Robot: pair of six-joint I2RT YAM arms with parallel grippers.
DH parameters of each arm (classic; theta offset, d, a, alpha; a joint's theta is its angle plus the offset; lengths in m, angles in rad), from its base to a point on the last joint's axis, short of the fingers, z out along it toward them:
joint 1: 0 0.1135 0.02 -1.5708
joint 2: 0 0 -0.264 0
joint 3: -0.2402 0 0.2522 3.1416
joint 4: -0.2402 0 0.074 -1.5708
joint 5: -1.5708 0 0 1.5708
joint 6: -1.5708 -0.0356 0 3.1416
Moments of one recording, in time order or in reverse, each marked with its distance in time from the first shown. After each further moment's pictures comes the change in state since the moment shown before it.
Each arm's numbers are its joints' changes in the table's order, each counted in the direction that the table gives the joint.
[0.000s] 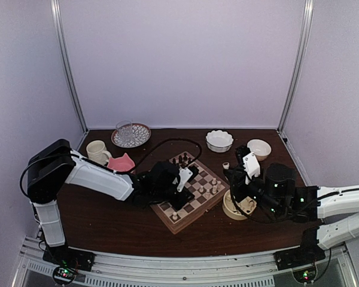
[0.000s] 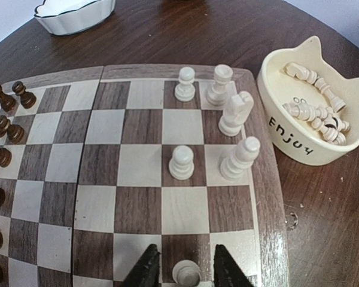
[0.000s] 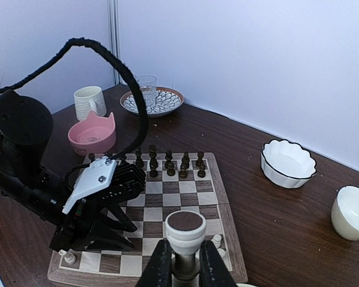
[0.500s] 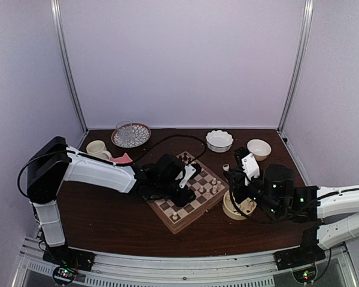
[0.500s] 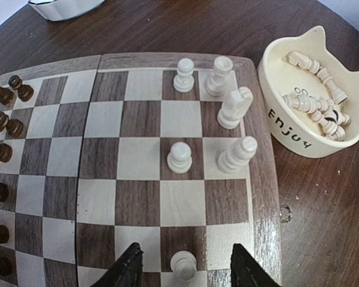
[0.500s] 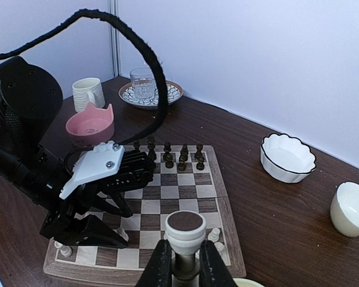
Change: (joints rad) left arm 0.000 -0.002 -0.129 -0.244 -0.004 0.004; right arm 0.000 0.002 0.000 -0.028 0.001 0.000
